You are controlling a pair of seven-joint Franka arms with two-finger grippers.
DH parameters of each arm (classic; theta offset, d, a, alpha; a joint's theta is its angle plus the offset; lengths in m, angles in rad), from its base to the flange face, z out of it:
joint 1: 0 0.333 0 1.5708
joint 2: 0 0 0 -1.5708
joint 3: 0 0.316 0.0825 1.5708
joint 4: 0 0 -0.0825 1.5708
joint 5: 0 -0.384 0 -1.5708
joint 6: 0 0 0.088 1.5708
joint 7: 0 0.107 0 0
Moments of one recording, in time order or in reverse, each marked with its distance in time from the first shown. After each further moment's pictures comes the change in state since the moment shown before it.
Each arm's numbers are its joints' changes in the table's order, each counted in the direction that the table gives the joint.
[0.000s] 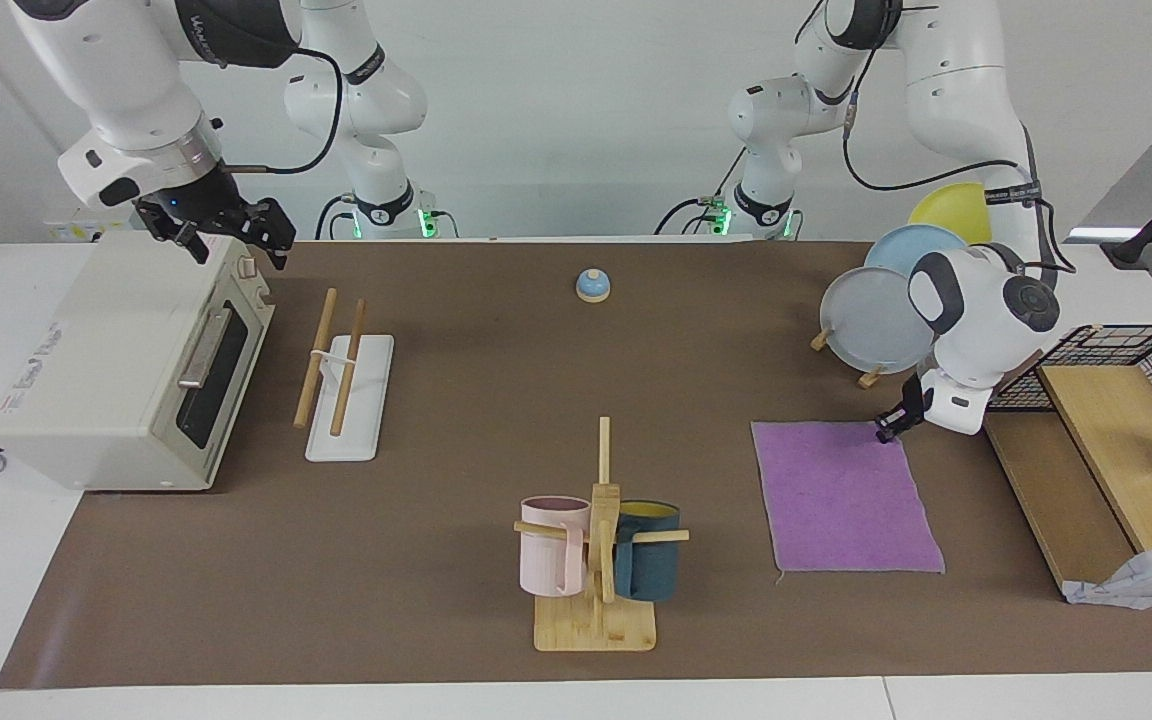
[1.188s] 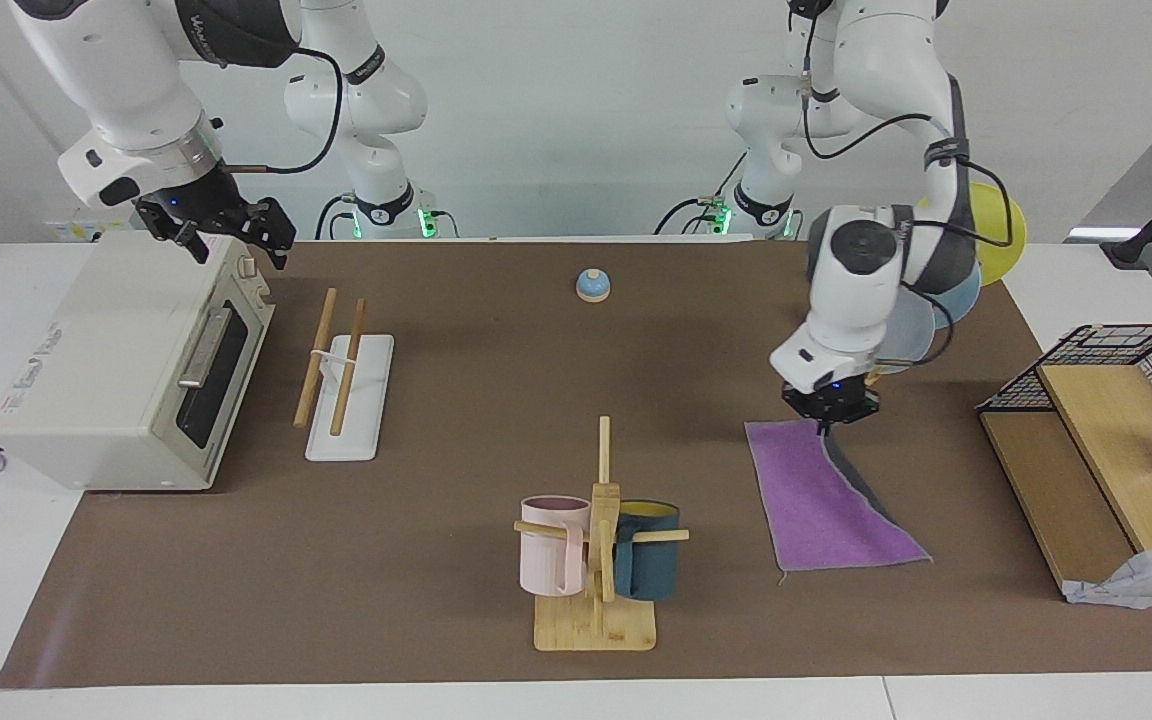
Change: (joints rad) left arm -0.404 0.105 -0.030 0.014 -0.384 -0.063 0.209; right arm 0.000 0.000 0.000 0.000 0.000 0.000 0.000
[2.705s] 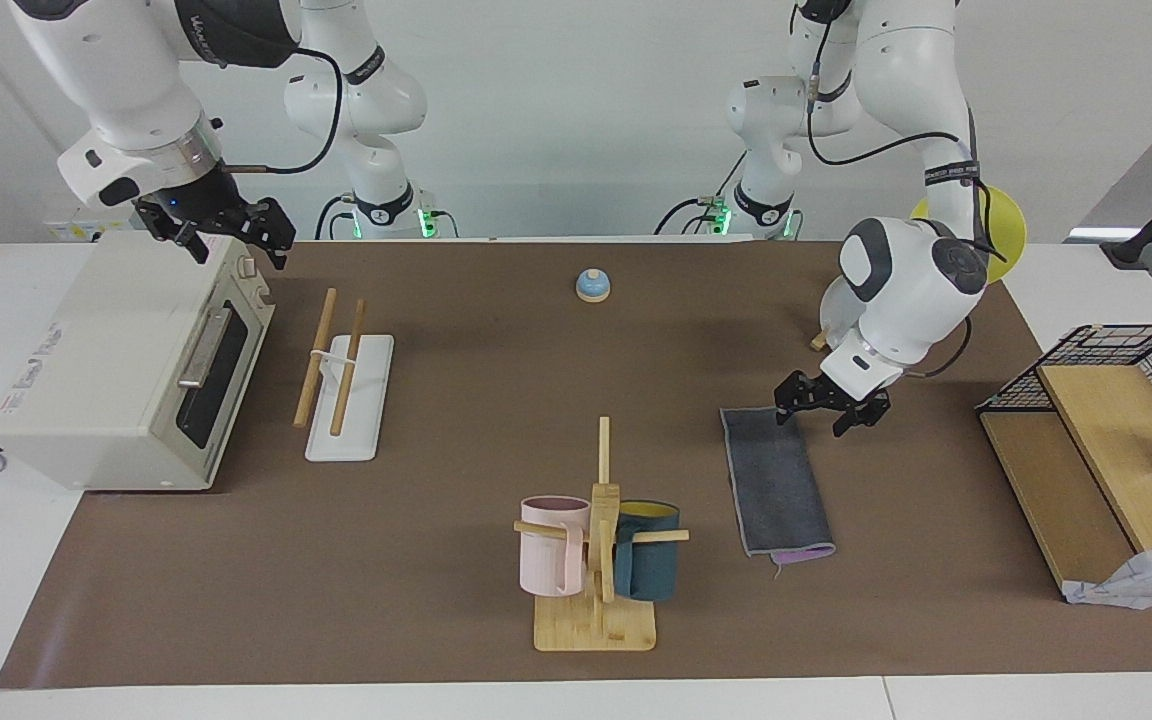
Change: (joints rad) left arm 0.211 -0.032 0.024 -0.029 0.627 0.081 0.270; right arm 0.000 0.000 0.000 0.000 0.000 0.000 0.000
